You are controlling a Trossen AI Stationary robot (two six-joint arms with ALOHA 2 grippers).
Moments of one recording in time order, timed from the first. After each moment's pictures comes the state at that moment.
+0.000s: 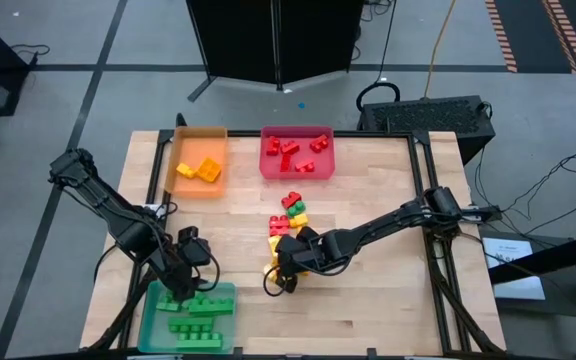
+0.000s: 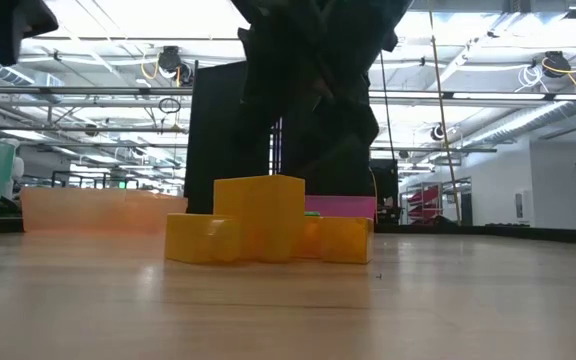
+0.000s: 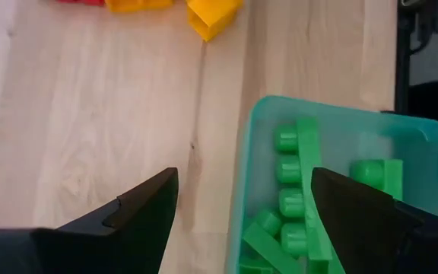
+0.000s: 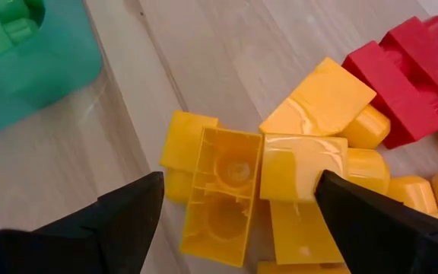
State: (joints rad) left arm -0.72 1.18 0.99 -0.94 -0.20 -0.80; right arm 0.31 2.05 1.48 -0.50 0.20 0.79
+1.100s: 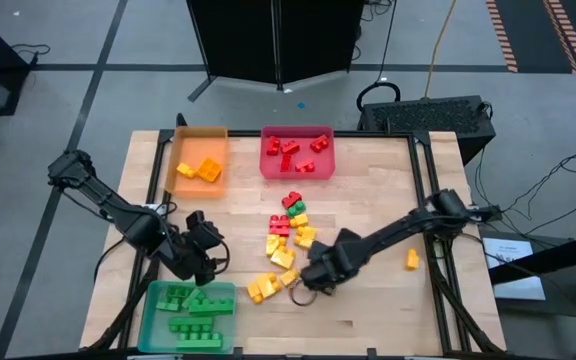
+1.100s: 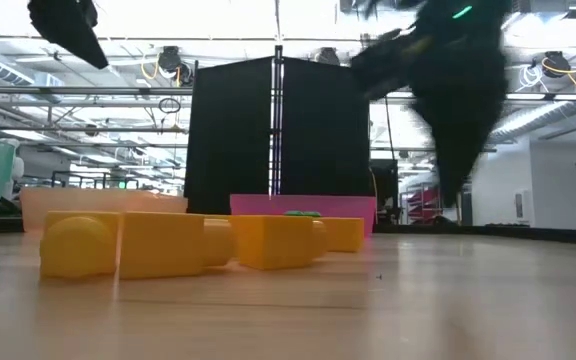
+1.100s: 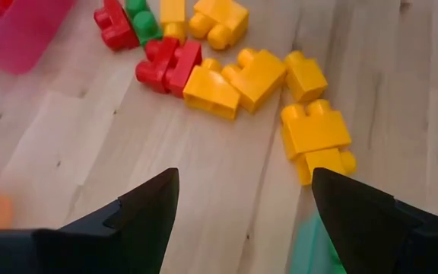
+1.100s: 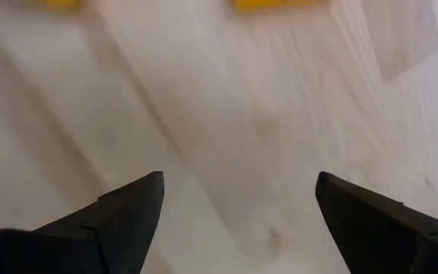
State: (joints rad) left arm -0.62 1.18 0.99 -0.85 -0.46 -0.78; right arm 0.39 1.97 1.48 -1.11 0.19 0.92
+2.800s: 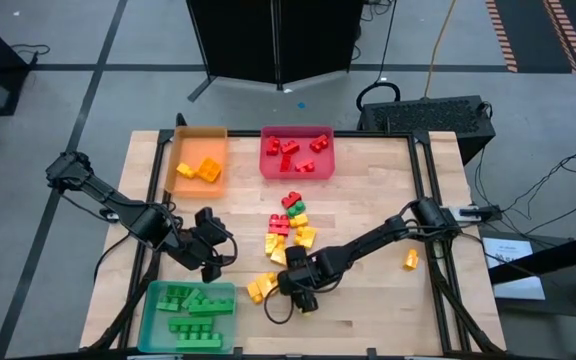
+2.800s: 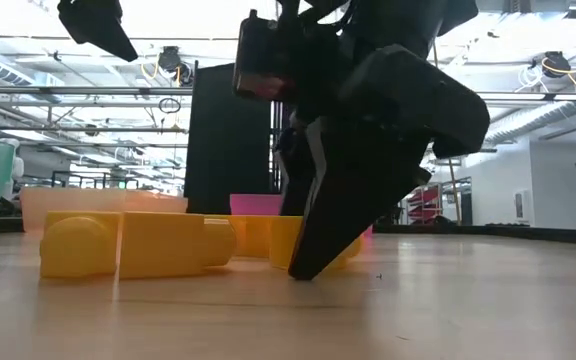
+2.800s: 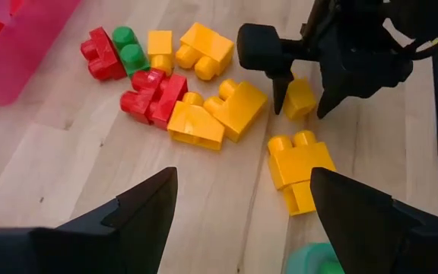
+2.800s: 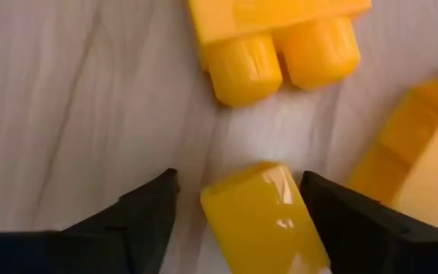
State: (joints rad) left arm -0.54 1.18 0.99 -0.74 -0.41 -0.67; right arm 0.36 2.16 1.48 -0.51 0.11 0.12
